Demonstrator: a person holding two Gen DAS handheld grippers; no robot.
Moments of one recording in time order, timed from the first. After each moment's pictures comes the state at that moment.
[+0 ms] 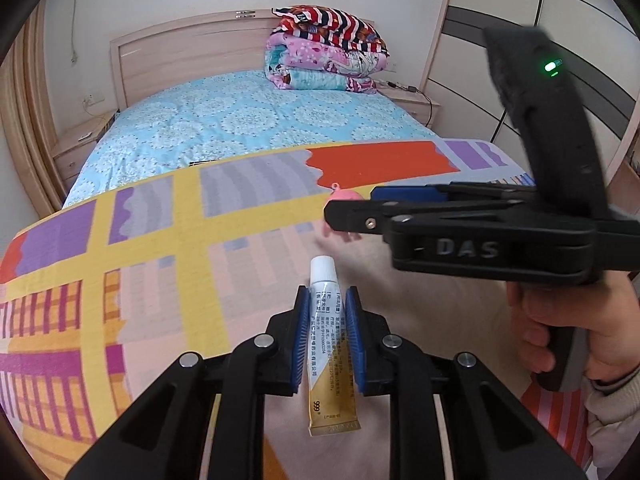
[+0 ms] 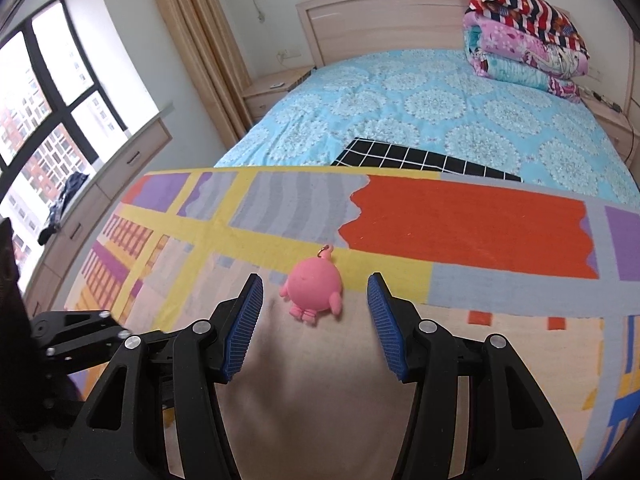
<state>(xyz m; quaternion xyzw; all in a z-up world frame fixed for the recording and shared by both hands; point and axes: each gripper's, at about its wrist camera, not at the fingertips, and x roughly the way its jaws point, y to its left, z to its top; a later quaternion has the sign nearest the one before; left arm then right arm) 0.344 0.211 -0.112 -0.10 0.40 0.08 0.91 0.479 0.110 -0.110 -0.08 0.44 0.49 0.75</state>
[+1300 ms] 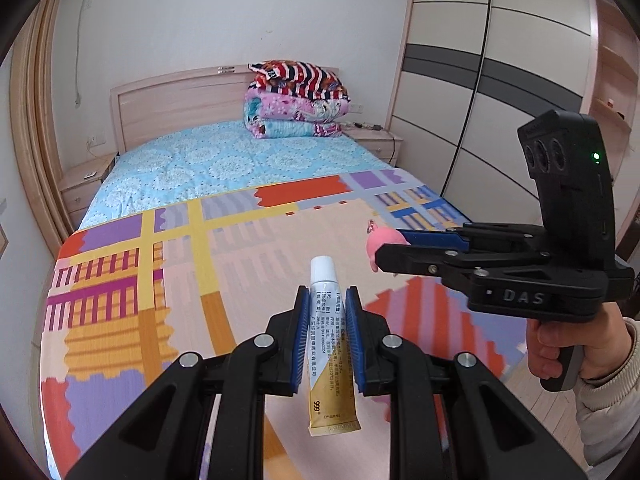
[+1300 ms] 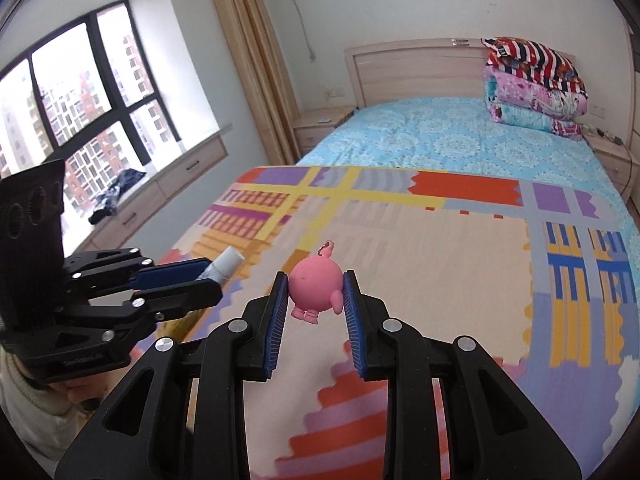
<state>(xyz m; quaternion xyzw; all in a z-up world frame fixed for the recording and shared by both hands) 0.177 0.091 -0.009 -0.08 0.32 0.05 0.94 0.313 -0.048 -0.009 -0.06 0.36 0.55 0.75</state>
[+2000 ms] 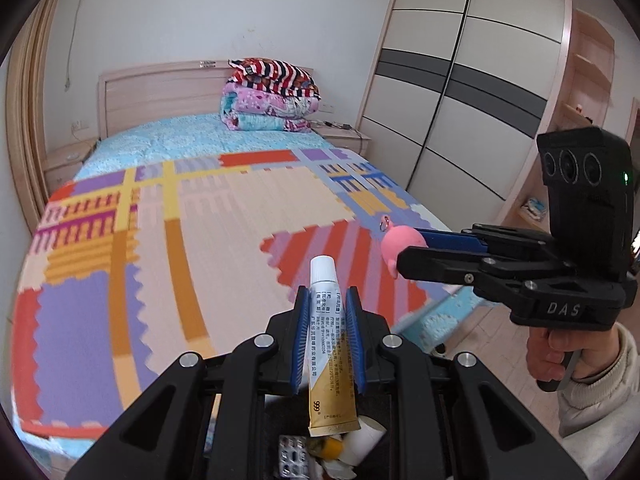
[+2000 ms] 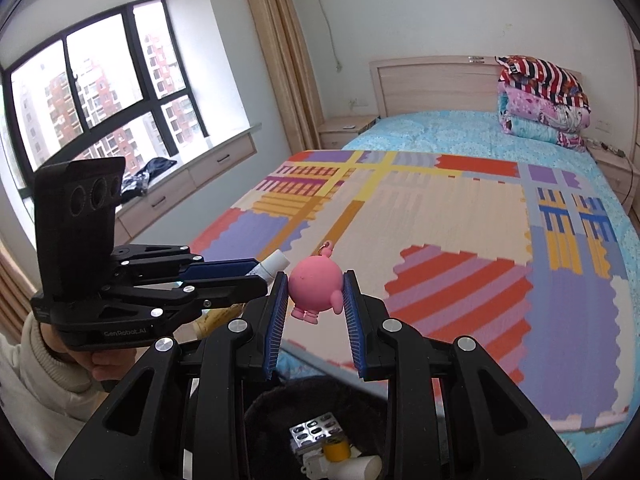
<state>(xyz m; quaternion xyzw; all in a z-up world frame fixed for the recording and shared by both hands) 0.077 0.018 -0.033 -0.12 0.32 0.00 0.94 0.197 -0.138 -0.009 -0.06 0.33 0.57 0.75</state>
